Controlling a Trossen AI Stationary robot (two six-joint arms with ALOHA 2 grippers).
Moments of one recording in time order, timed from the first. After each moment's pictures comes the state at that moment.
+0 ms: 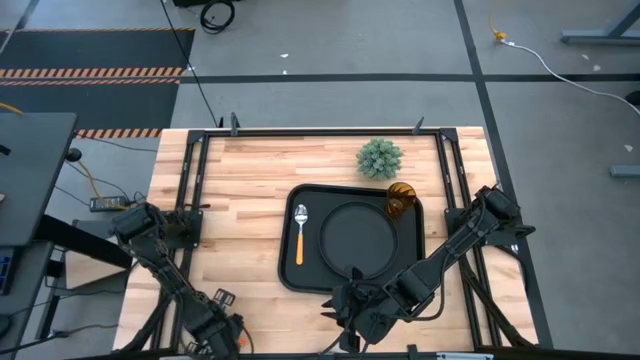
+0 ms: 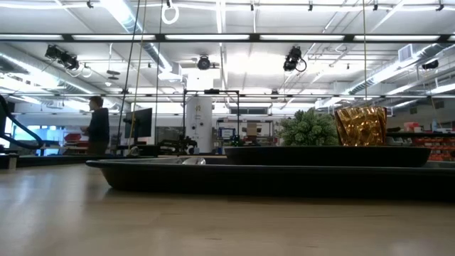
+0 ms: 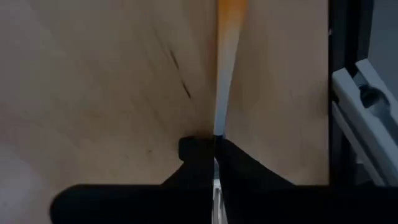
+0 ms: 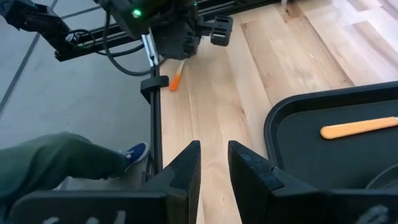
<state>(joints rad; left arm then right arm) -0.96 1.90 1.09 -0.74 0.18 -0.60 0.67 1.90 1.63 -0.48 0.48 0.69</state>
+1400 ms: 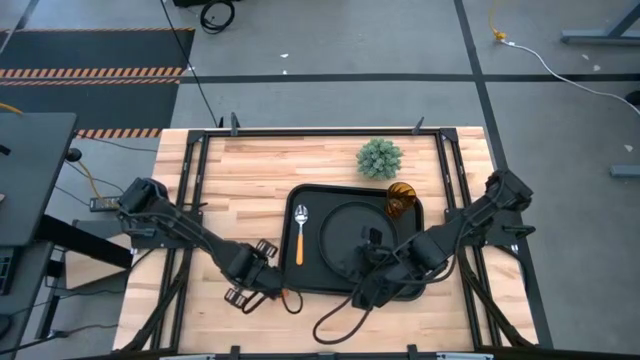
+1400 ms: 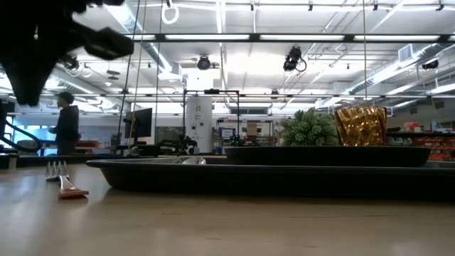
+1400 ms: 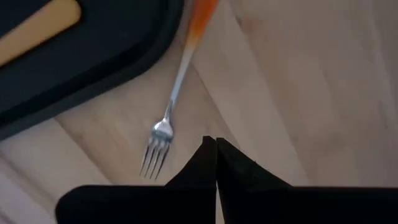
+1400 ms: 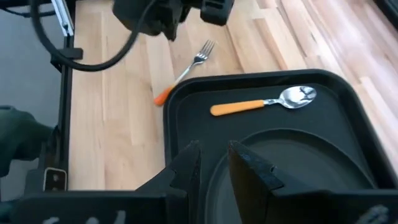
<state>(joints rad) -0.53 1.72 1.27 -1.06 -0.04 -0.01 0.58 1.73 1.63 -0.87 0.53 0.62</state>
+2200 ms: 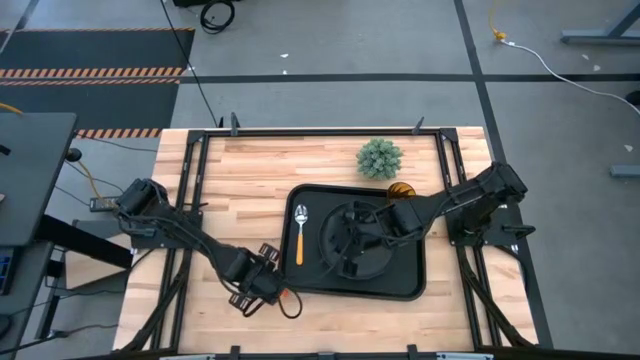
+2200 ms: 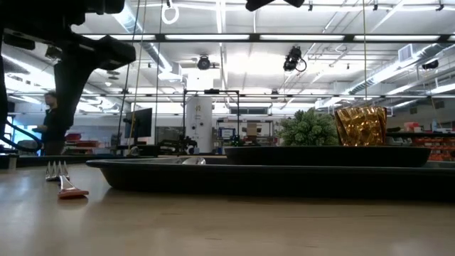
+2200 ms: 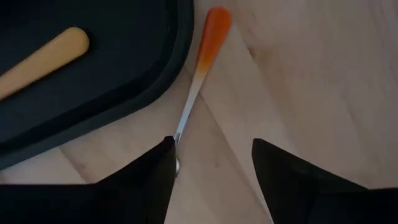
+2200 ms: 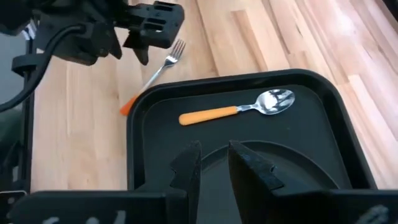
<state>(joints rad) -0.57 1.72 1.18 -0.88 -0.10 -0.04 0.36 1.72 1.63 -0.85 0.34 0.47</state>
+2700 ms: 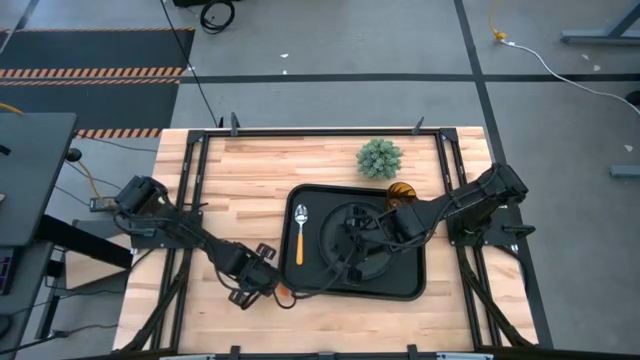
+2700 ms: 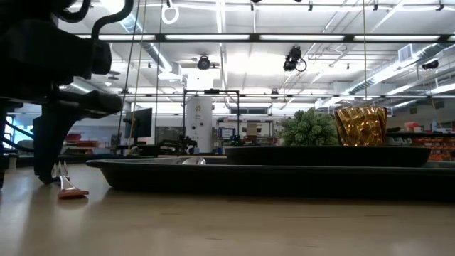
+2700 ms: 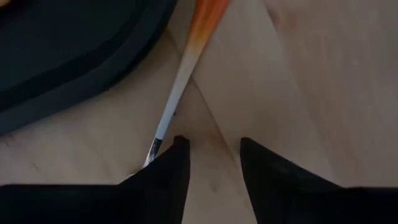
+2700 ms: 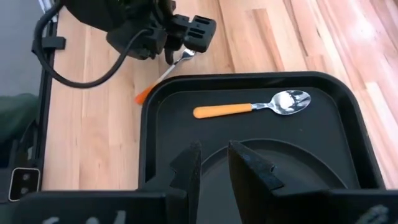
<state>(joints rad) -0.53 1.71 0.90 -0.56 -0.07 -0.04 0.38 1.72 1.63 -0.85 0.32 0.42</state>
